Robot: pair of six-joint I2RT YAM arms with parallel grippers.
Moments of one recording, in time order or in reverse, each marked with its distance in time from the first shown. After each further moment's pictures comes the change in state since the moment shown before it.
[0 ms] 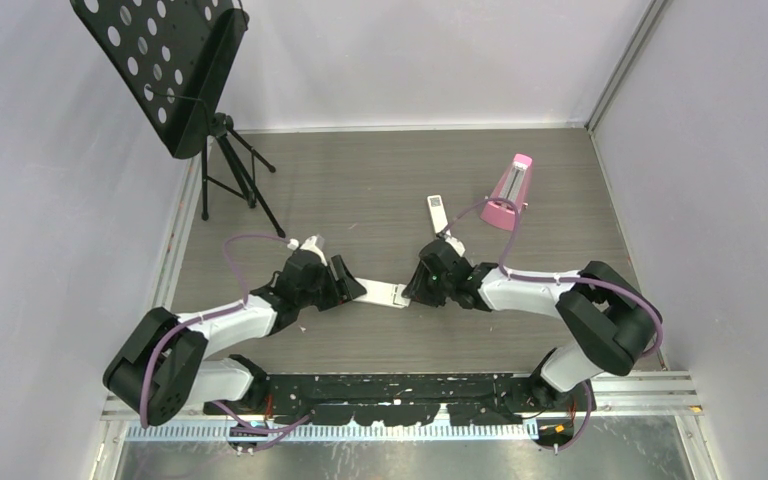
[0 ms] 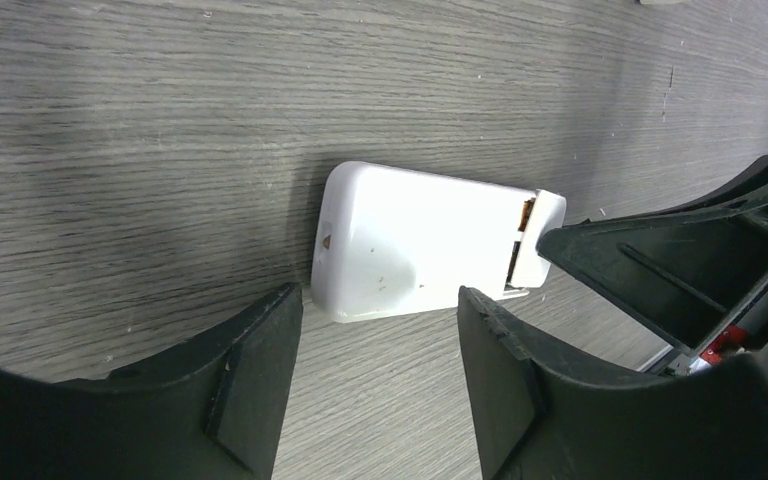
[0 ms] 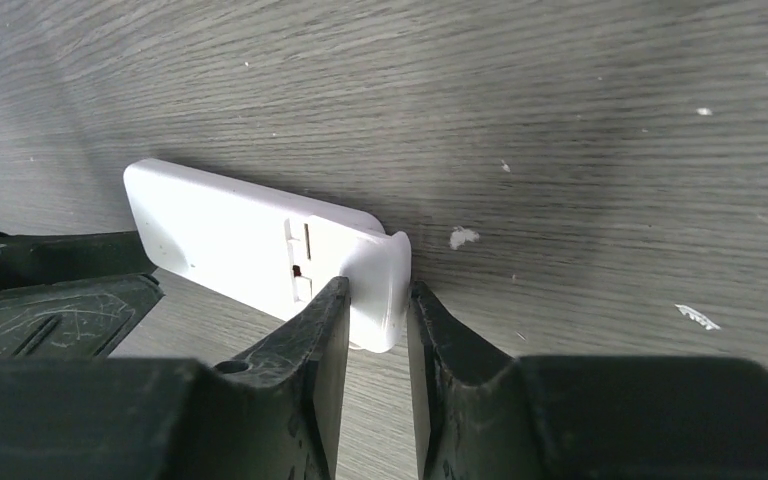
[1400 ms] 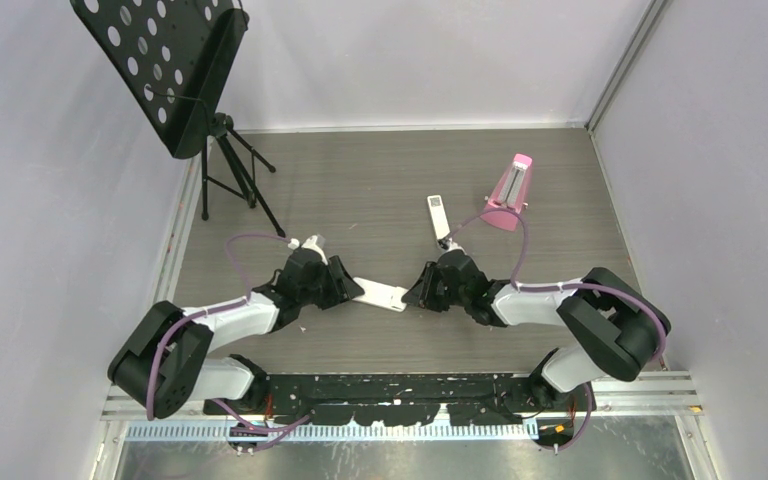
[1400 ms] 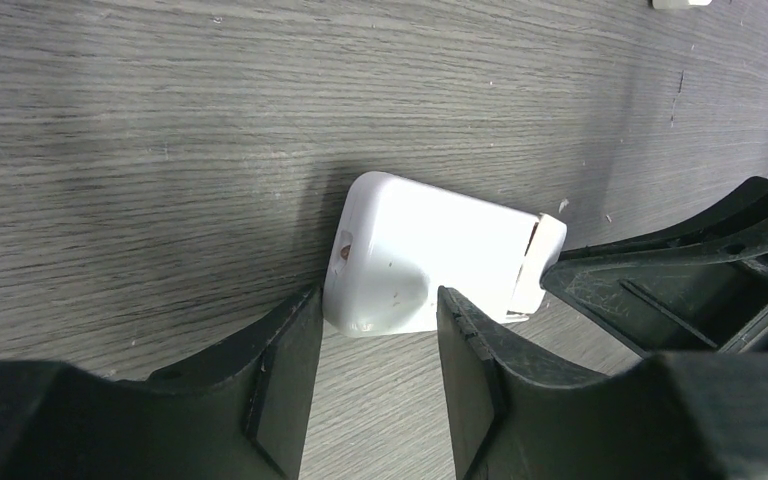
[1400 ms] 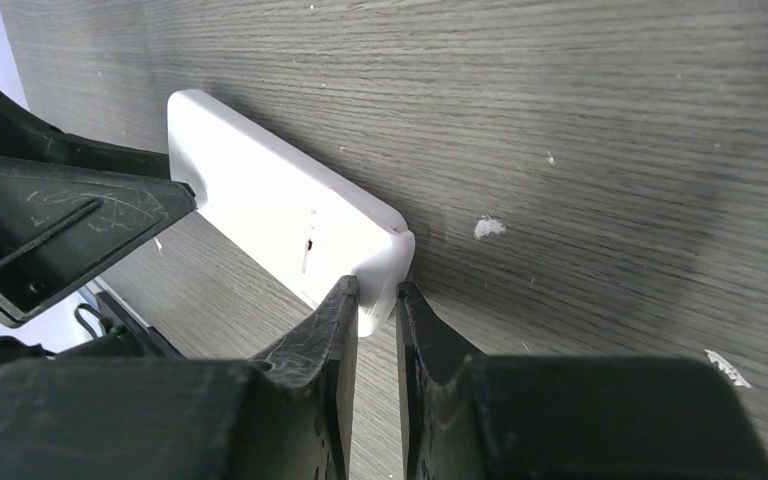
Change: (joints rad) left arm 0.011 0.045 0.009 0.017 0.014 -0.002; right arm -0.039 -0.030 -0.206 0.378 -0.174 -0.101
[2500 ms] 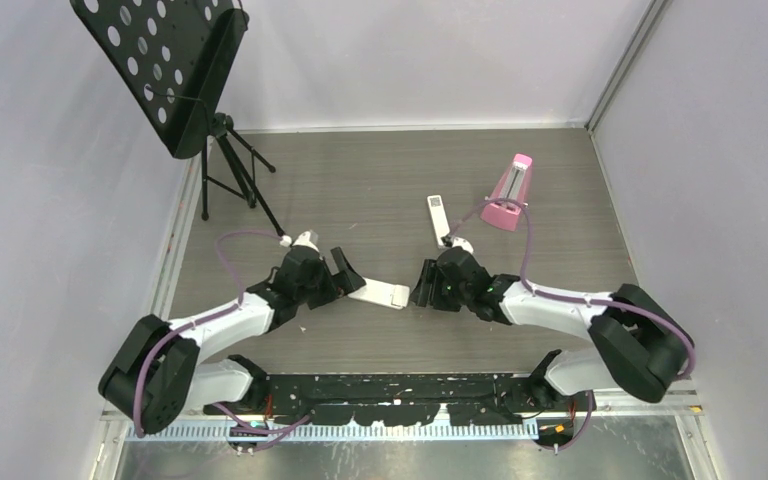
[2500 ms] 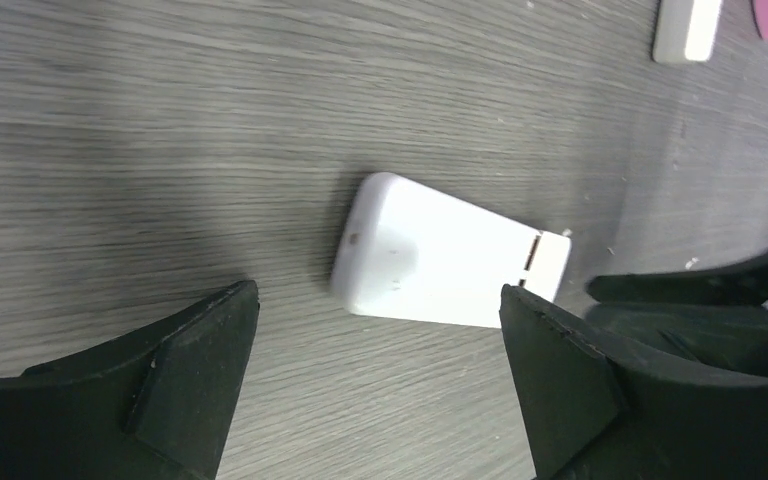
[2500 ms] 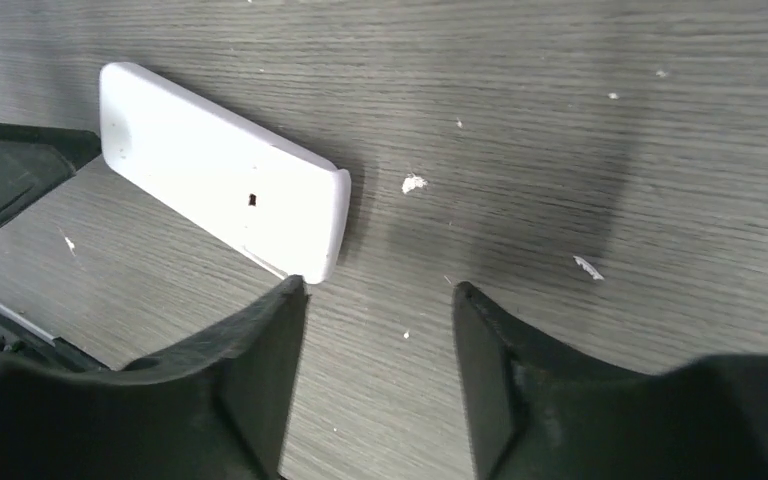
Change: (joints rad) left arm 0.002 -0.085 0.036 -0.097 -0.084 -0.011; right arm 0.021 -0.112 0.082 -0.310 0.134 -0.104
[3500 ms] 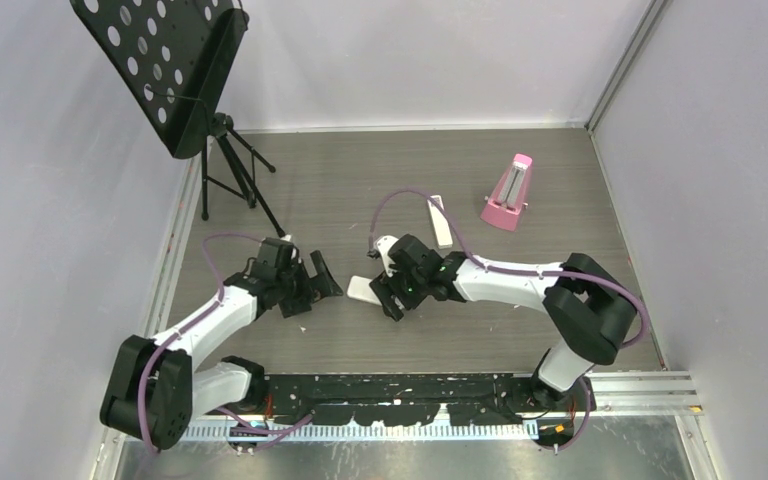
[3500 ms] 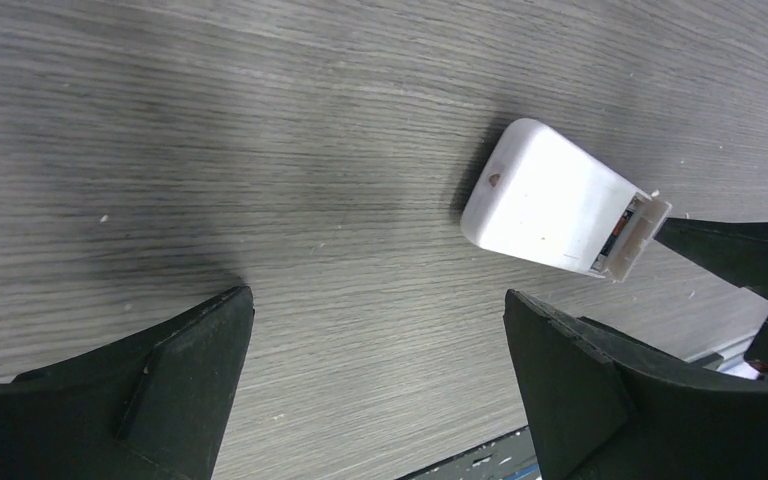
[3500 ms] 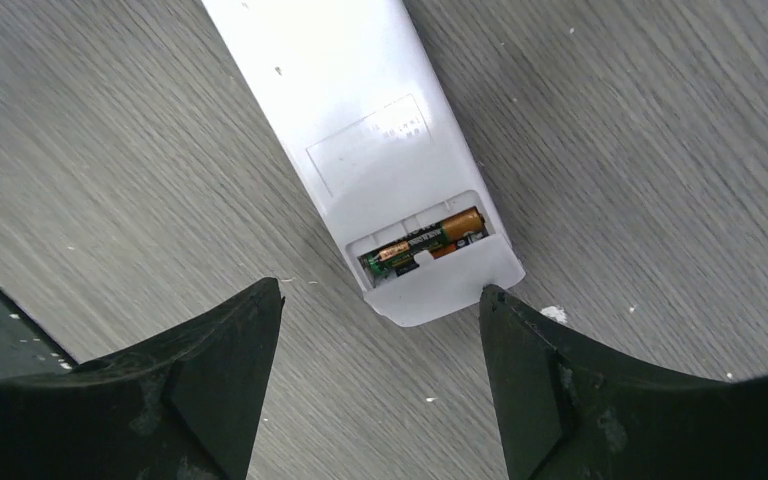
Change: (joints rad) left arm 0.225 -0.103 0.069 -0.414 0.155 0.145; right arm 0.124 0.230 0.352 -0.240 -0.101 -0.718
